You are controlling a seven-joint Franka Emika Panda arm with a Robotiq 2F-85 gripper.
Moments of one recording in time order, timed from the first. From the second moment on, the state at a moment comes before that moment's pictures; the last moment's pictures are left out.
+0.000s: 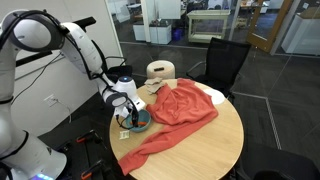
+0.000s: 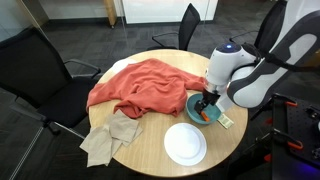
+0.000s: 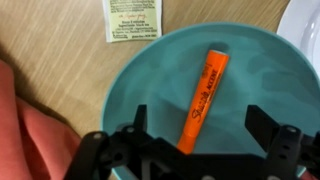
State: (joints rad) arm 0.26 0.58 -0.09 -2.39 0.15 2.96 0.48
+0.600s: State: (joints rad) arm 0.29 0.66 -0.11 -2.34 0.18 2.98 0.48
